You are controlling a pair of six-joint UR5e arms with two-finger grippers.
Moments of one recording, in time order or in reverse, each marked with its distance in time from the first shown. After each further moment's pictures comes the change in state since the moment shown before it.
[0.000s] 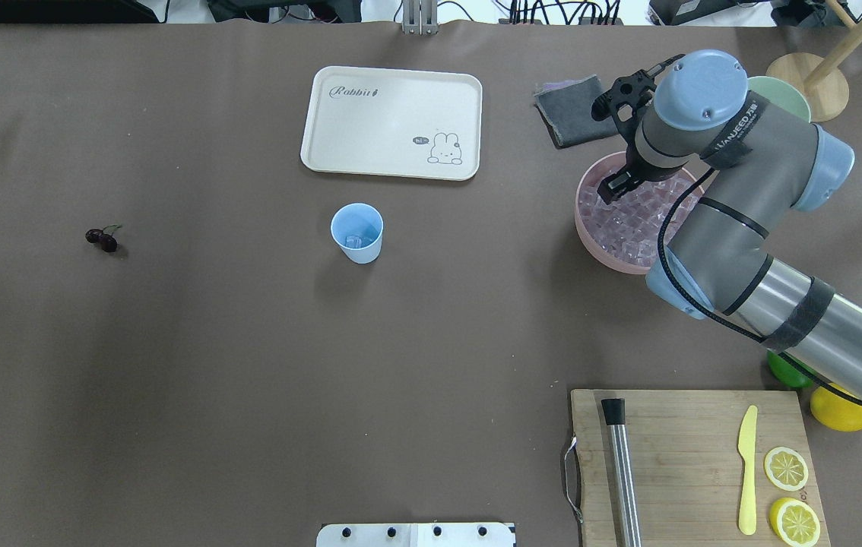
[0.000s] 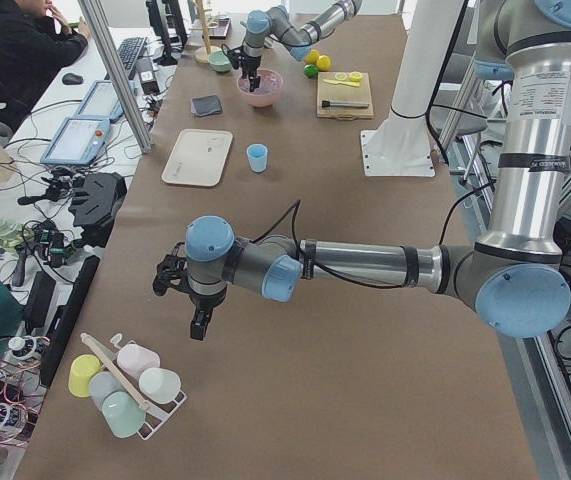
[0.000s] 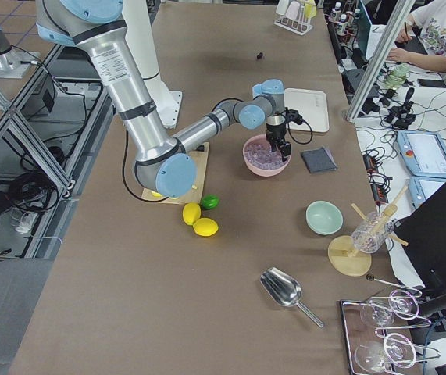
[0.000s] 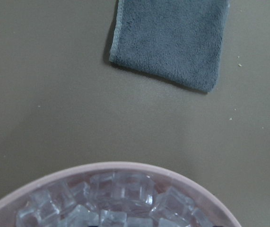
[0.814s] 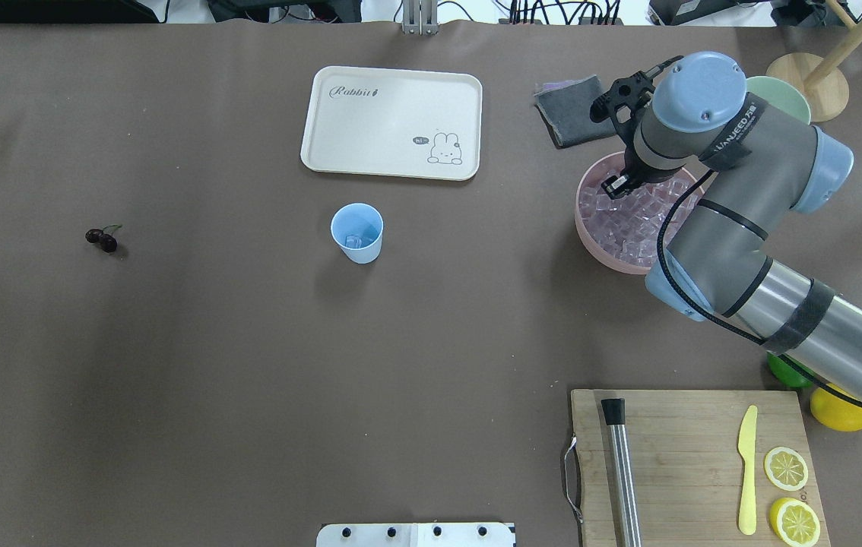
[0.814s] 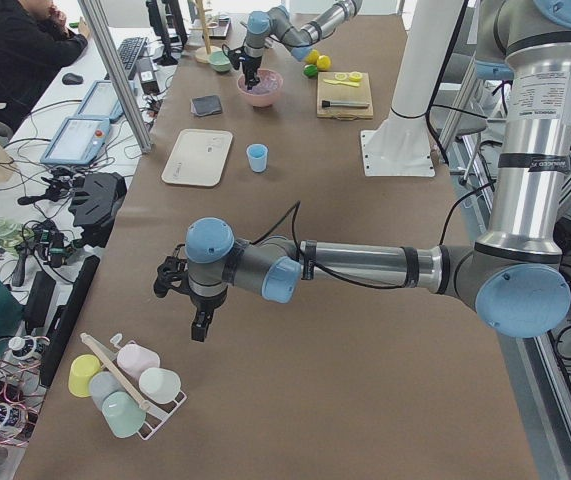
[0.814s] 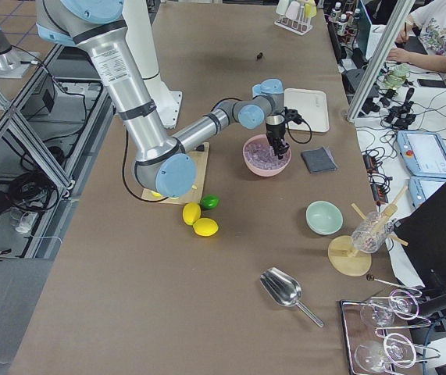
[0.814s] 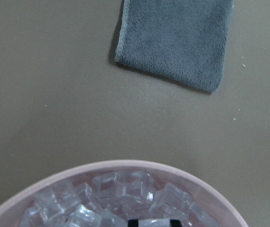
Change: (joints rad) left arm 0.005 0.002 0.005 0.000 -0.001 0.000; right arm -0.001 -0.001 0.015 -0.008 0.001 0.002
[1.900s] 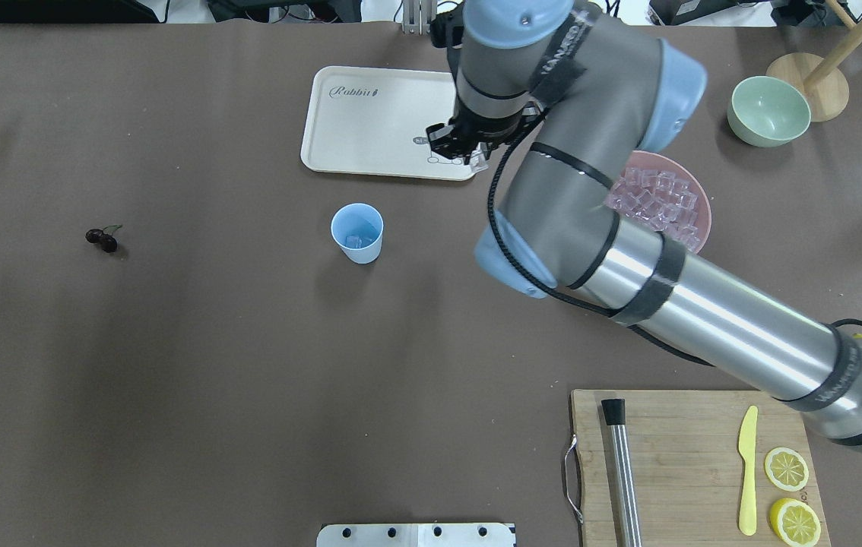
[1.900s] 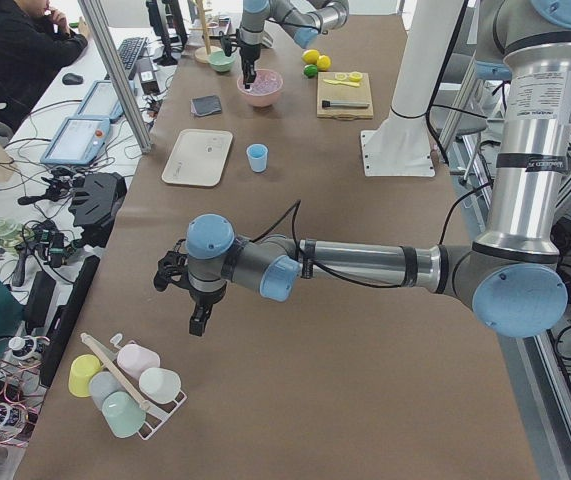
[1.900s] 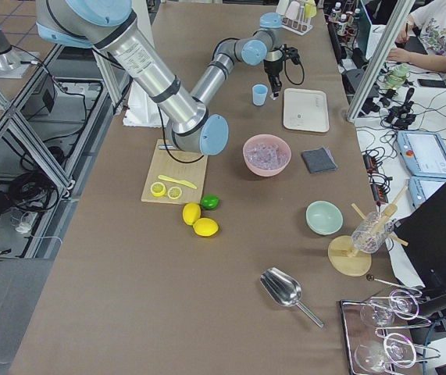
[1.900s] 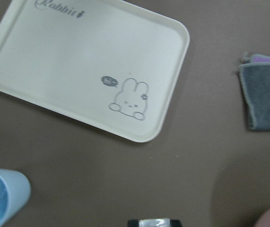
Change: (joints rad) left arm 0.034 -0.010 0.002 -0.036 0.002 -0.001; right arm -0.111 0.438 -0.086 -0.171 0.052 0.455
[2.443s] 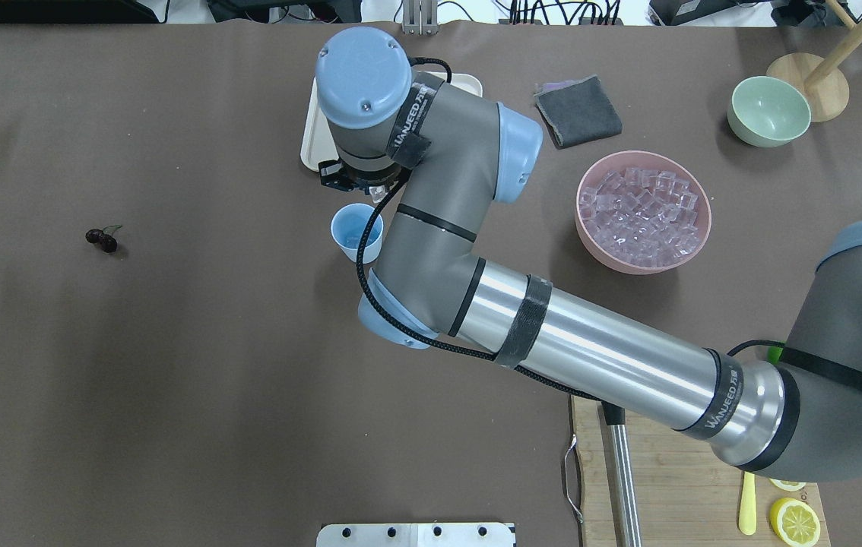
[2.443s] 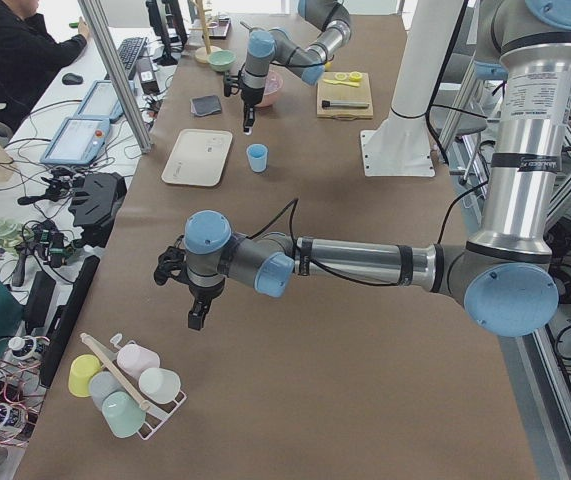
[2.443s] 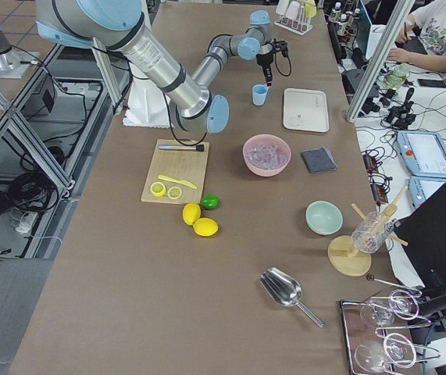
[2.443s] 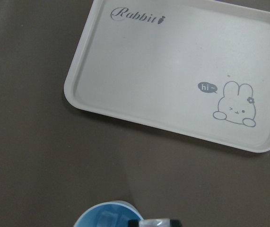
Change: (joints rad) left arm 0.012 -0.008 0.003 -0.001 0.002 0.004; right arm -0.133 0.142 -0.191 0.119 -0.121 0.155
